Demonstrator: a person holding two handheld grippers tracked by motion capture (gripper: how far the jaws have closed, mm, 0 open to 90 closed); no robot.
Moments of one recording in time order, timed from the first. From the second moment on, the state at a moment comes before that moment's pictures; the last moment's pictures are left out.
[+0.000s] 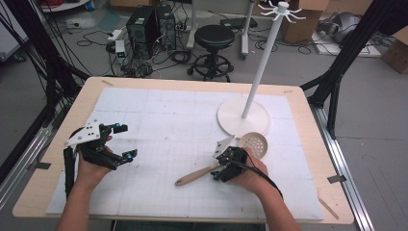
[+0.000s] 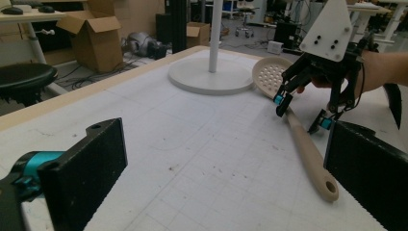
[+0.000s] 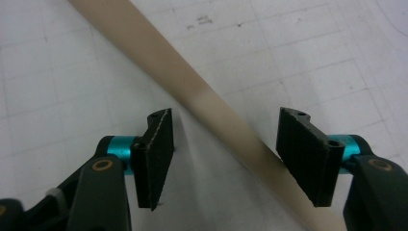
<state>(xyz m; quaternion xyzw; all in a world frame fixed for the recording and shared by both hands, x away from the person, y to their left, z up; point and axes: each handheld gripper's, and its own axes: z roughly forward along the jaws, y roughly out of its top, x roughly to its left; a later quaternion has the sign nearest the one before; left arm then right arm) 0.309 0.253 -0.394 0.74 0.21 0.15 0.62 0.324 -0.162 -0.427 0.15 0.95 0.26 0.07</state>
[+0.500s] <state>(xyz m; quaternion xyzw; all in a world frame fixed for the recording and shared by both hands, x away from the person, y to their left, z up) 0.308 0.252 -0.392 0.74 0.20 0.15 0.62 0.327 -0.156 -0.423 0.14 0.96 0.24 0.05</state>
